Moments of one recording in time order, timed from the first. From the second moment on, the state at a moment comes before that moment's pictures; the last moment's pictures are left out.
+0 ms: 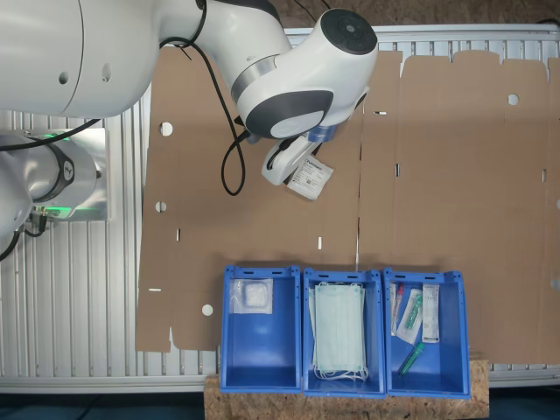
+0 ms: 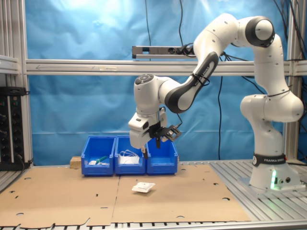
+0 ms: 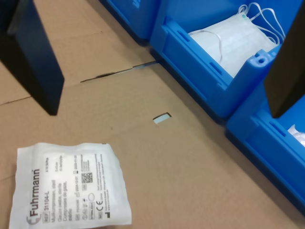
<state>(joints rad) 0.64 0.16 -0.52 -2.24 -0.37 2.18 -1.23</state>
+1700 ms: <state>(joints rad) 0.34 0.51 -0.26 -2.08 -0.37 2.37 -1.23</state>
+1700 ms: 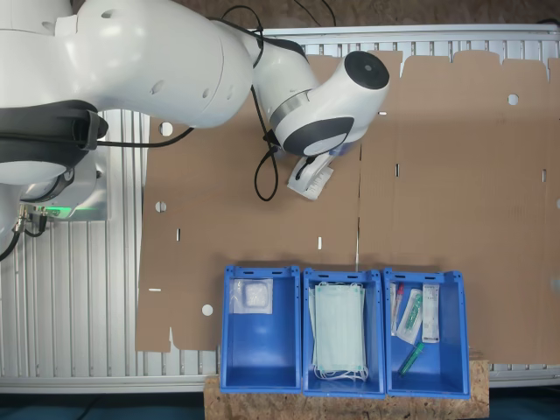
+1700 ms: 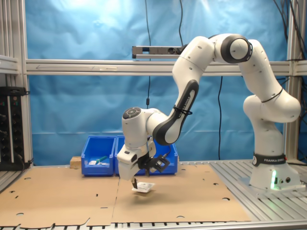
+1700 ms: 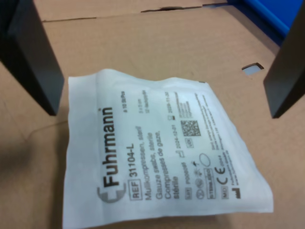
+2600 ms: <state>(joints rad) 0.31 0.52 -0.25 -2.08 -0.37 2.41 -1.23</state>
